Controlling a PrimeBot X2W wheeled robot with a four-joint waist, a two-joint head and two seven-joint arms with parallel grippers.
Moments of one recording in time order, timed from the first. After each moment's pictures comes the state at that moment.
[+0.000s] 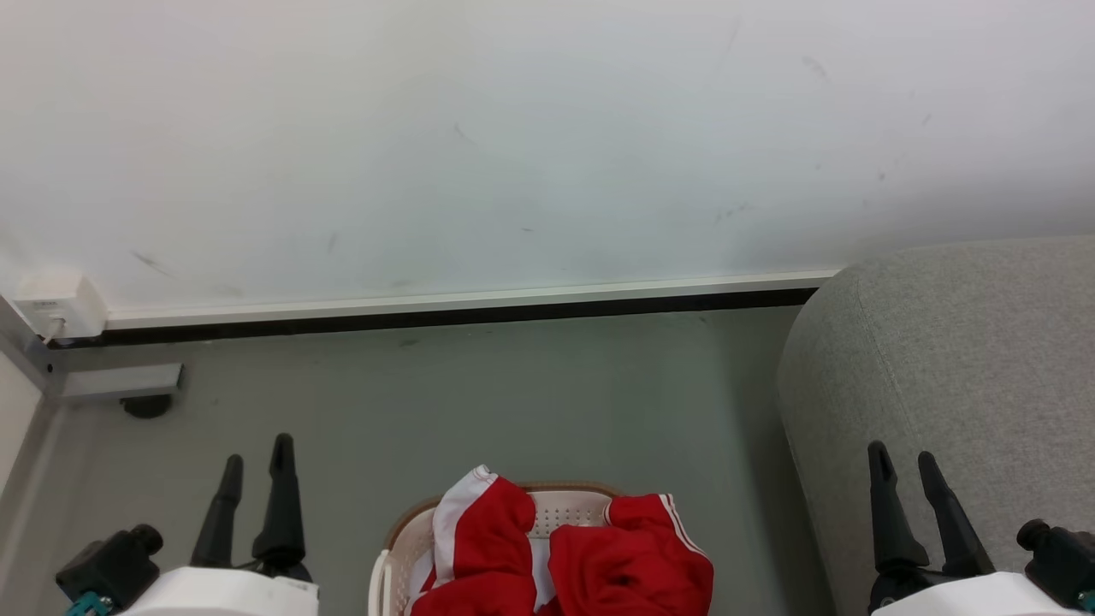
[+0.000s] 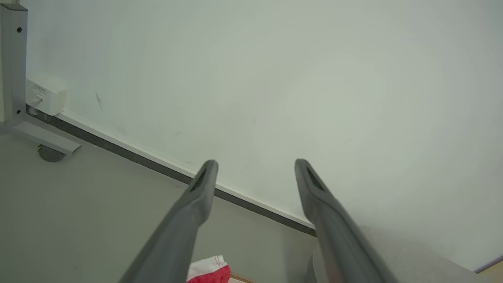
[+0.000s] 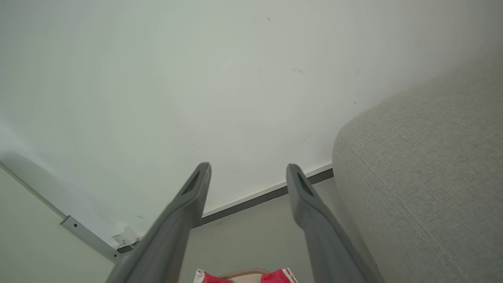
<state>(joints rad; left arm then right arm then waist) -0.07 0.04 0.09 0.15 -0.57 -0.12 -0.14 -0.06 -0.04 0.07 0.18 0.65 0.13 -0.13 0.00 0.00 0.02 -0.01</state>
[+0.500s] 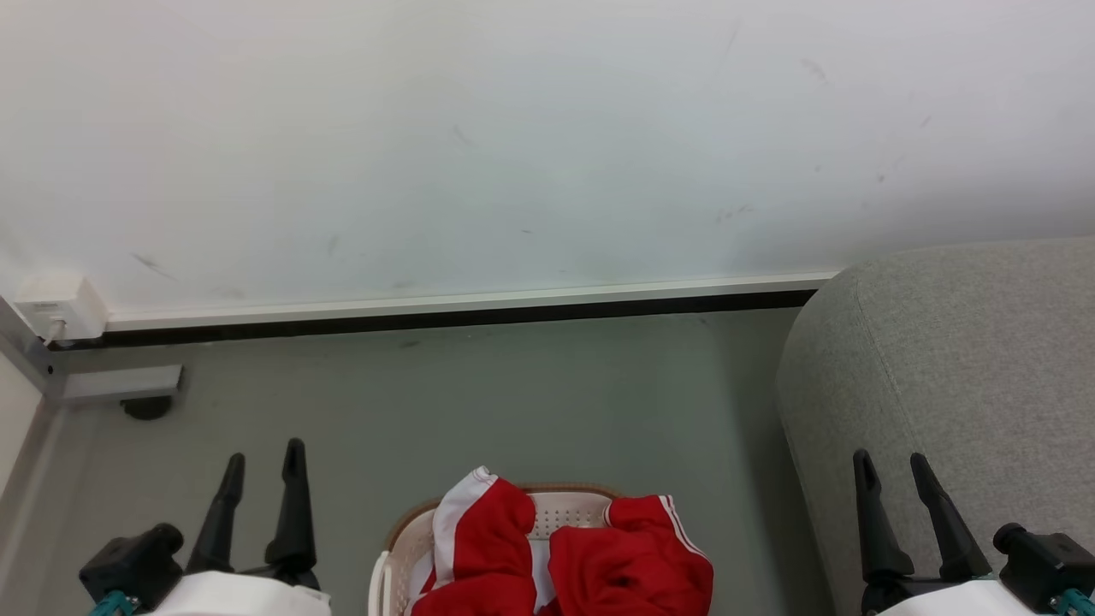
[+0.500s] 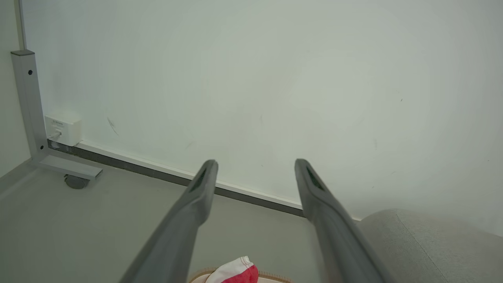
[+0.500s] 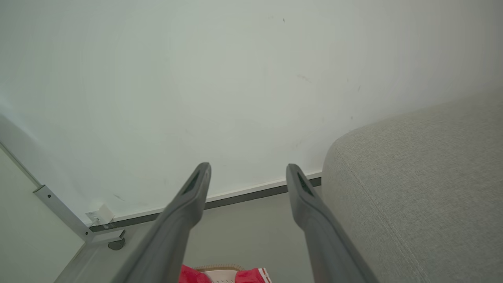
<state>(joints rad) -0.06 0.04 0.08 0.16 -0.39 -0.11 -0.17 -0.06 -0.04 0.08 0.21 0.48 0.13 -0.17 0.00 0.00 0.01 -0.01</state>
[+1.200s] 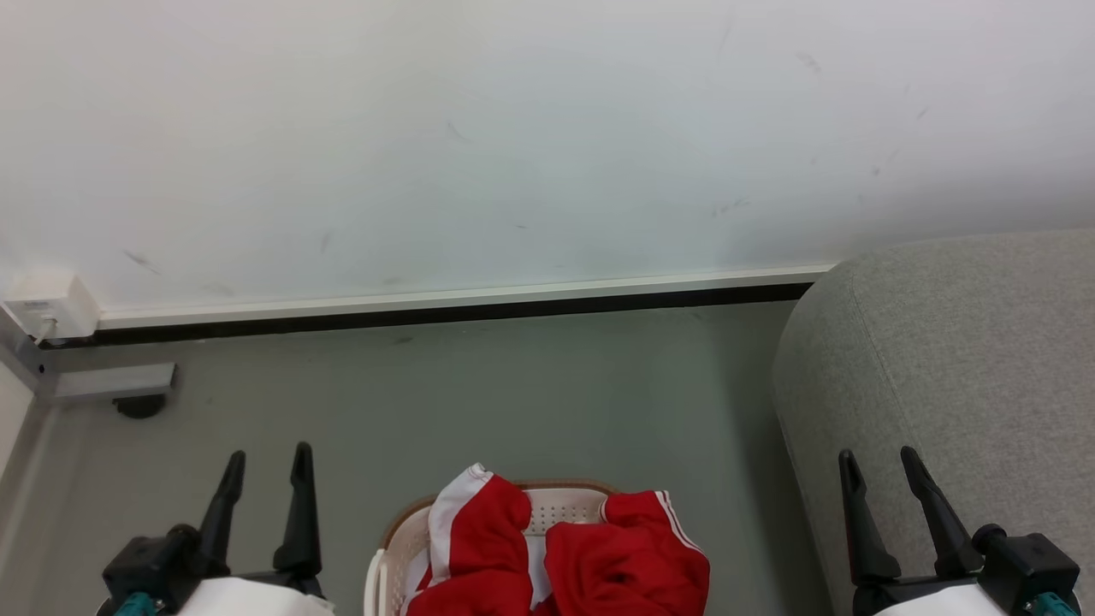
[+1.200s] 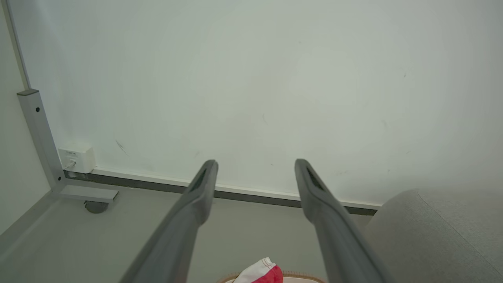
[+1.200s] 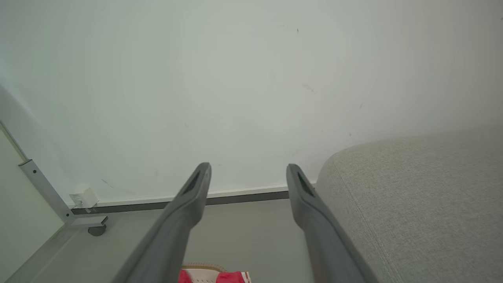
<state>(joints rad) -0.06 0.04 0.08 0.17 -0.23 -0.12 -0.22 -0.07 -0.04 0.10 0.21 0.34 0.13 -0.22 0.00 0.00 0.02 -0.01</state>
